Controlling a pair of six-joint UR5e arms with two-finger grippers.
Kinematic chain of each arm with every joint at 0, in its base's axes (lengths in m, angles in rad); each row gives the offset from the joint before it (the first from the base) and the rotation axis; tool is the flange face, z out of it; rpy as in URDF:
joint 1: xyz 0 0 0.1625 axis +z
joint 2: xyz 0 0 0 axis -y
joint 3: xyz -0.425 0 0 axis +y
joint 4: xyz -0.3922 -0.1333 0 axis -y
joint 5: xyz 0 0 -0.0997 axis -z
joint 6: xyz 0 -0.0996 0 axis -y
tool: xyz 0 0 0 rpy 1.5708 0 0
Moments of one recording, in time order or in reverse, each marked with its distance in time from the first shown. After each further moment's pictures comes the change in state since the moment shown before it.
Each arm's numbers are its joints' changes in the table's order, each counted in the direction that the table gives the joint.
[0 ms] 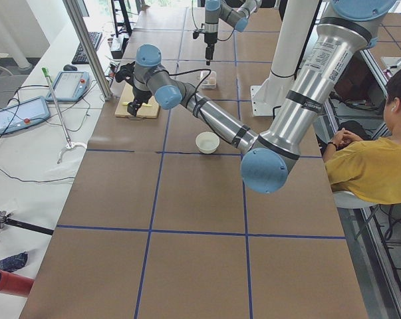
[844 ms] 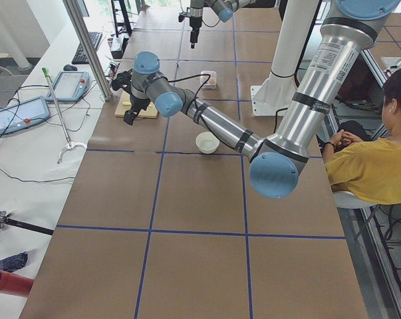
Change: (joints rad) left arm -0.052 0.067 -0.009 -0.001 0.025 0.081; right arm 0.328 -0.121 0.082 -0.023 0.136 -0.361
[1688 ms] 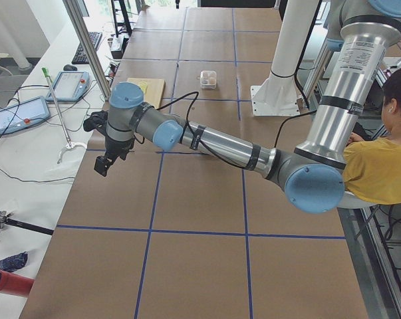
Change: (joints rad) left arm -0.283 0.101 -0.106 0.127 0.013 0.395; right arm 0.589 -0.026 0.398 -0.126 0.145 -0.919
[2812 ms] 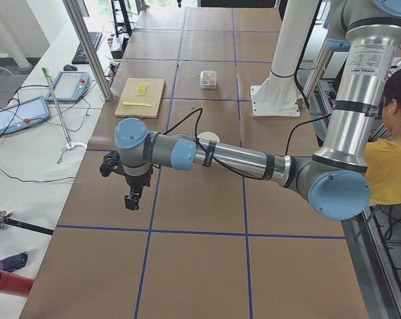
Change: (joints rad) left arm -0.015 0.092 0.001 0.207 -0.096 0.000; right arm -0.001 0.023 0.055 -0.077 0.015 -0.079
